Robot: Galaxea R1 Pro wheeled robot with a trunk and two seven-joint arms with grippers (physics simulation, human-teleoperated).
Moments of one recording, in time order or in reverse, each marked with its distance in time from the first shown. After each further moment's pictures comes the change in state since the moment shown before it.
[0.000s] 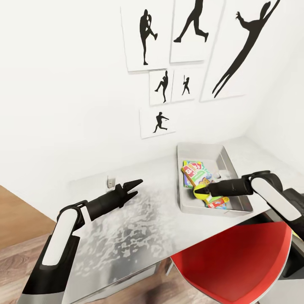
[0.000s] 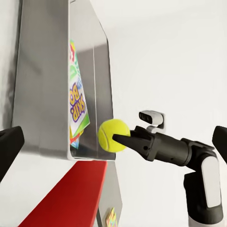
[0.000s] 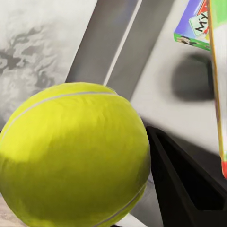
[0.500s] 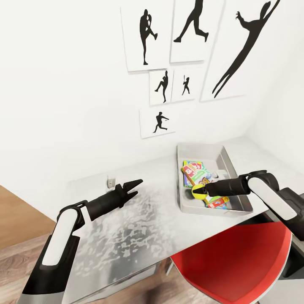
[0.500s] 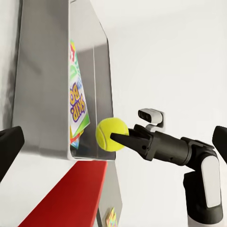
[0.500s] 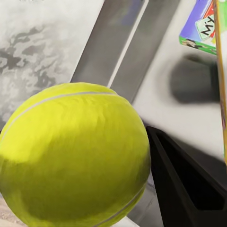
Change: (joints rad) left arm 0.000 0.000 0.000 0.000 0.000 0.000 0.000; right arm -0.008 0.020 0.008 0.004 0.023 0.000 -0.001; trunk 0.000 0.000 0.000
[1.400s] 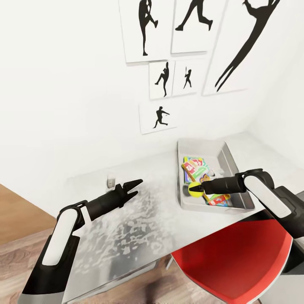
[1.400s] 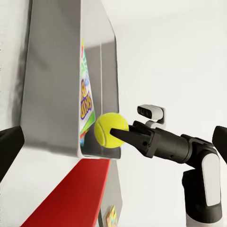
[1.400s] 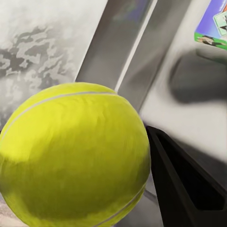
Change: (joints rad) left arm 0.000 0.000 0.000 0.000 0.000 0.000 -0.003; right arm -0.012 0.038 -0.008 0.012 0.003 0.000 -0.003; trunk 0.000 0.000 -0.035
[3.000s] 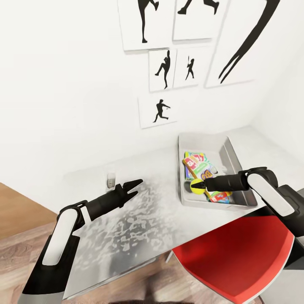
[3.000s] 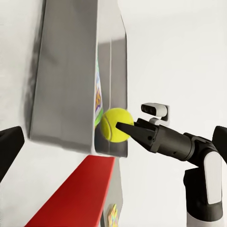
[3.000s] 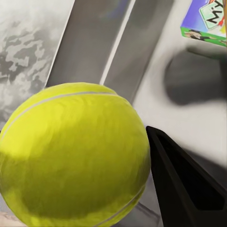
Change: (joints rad) left arm 0.000 0.000 0.000 0.000 0.000 0.000 -0.001; right arm 0.000 -0.004 -0.037 0.000 0.000 0.000 0.000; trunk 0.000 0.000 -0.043
